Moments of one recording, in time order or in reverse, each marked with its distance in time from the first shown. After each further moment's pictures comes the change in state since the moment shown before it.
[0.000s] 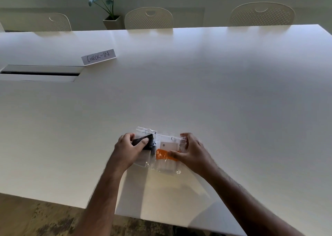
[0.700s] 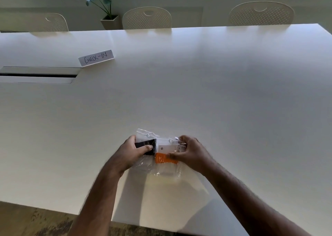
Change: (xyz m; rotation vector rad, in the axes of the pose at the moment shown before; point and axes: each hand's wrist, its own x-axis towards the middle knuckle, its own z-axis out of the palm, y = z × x) left_hand 0.006 0.011 -0.005 -0.224 -0.286 -0.022; right_hand 0.016 -0.011 -0.007 0.147 -0.107 0.051
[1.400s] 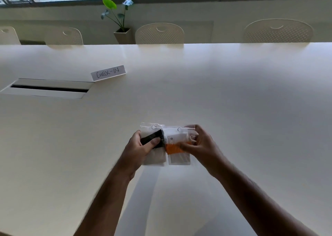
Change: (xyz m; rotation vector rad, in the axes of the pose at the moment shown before) left_hand 0.063 0.045 -0.024 -0.426 0.080 0.178; right_hand 0.088 -0.044 -0.025 0.533 0.012 -0.145
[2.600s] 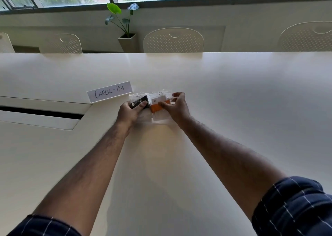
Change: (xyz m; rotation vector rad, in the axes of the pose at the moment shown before) left_hand 0.391 0.025 -0.113 0.131 0.301 0.111; right_hand 0.422 0.015 0.100 -0.325 0.276 -0.091
